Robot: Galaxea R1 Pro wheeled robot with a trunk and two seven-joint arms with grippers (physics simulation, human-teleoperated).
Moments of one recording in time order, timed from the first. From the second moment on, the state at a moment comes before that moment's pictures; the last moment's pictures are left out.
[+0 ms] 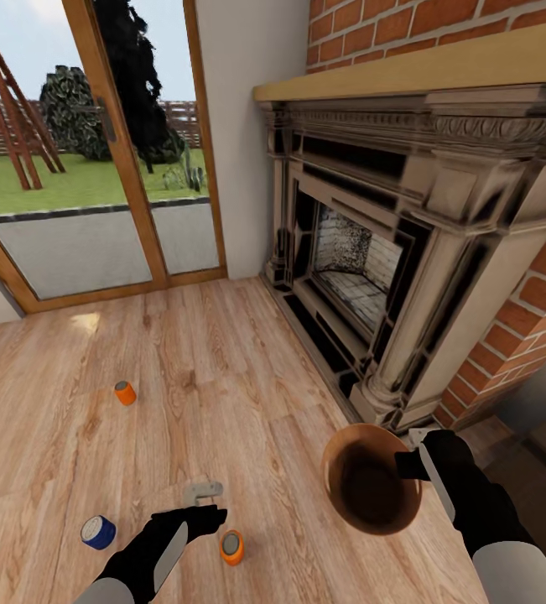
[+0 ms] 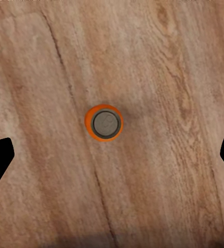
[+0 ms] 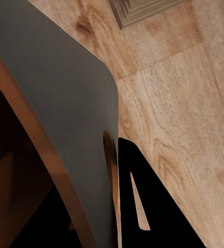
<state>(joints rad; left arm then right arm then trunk) -0.52 -0.08 -0.04 -0.49 0.16 0.34 0.01 -0.55 -0.13 -0.04 -1.06 0.01 1.05 0.00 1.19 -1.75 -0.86</state>
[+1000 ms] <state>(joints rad) -0.52 -0.08 -0.04 -0.49 0.16 0.34 0.01 -0.55 -0.13 -0.04 -1.06 0.01 1.05 0.00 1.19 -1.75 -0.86</state>
